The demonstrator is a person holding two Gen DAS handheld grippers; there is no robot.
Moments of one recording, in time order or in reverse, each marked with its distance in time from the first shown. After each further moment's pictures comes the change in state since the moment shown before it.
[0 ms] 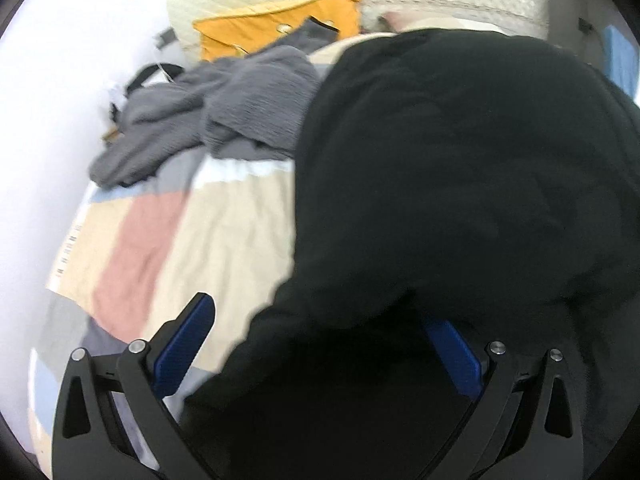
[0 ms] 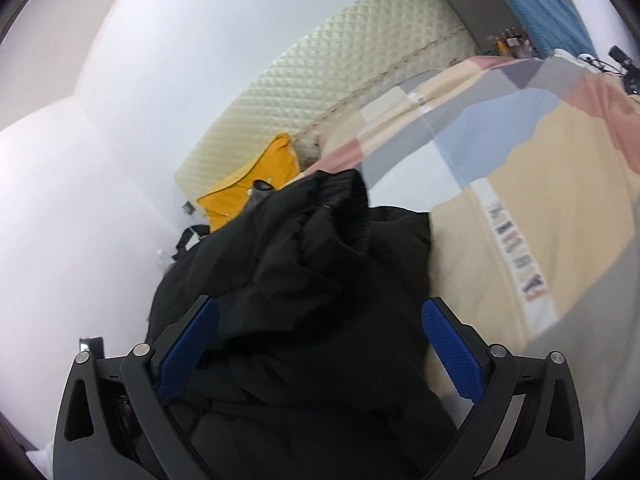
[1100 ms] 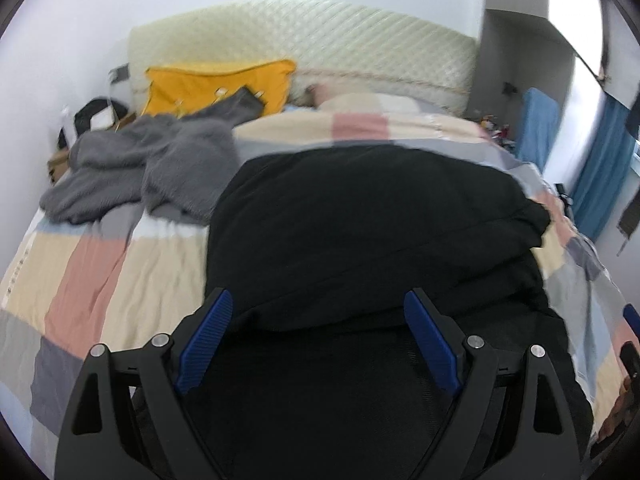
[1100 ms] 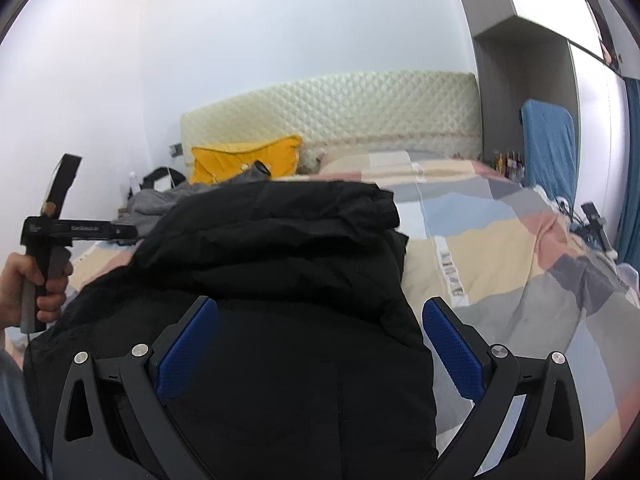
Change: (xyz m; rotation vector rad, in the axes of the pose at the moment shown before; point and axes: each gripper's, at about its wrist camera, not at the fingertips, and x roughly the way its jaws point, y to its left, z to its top) left arm -0.101 -0.011 0.008 -0.058 -0.187 -0.347; right arm -0.112 0.121 -0.099 -0.453 -0.062 -0.274
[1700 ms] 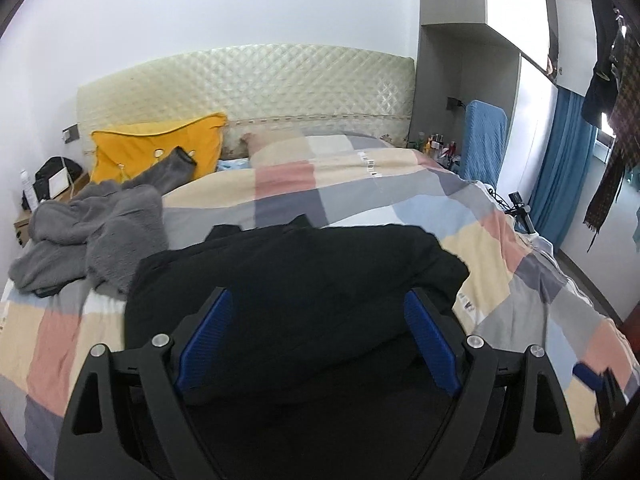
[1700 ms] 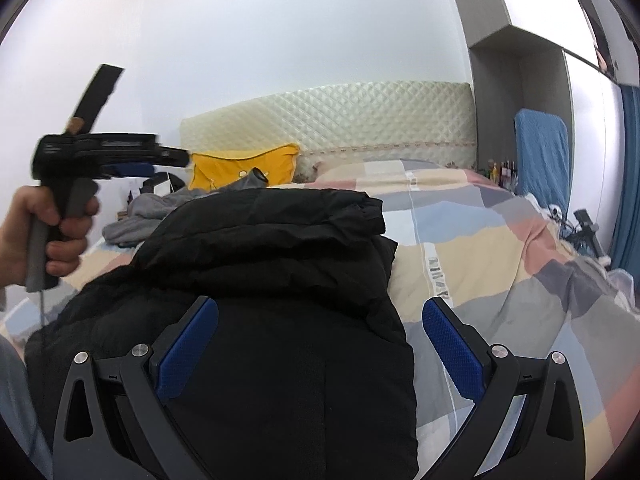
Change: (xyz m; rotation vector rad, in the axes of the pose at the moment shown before) left arm -0.036 -0.115 0.057 0.131 -0.135 -0.130; right arm -0.029 -0.003 -0.004 -0.032 -0.049 -0.011
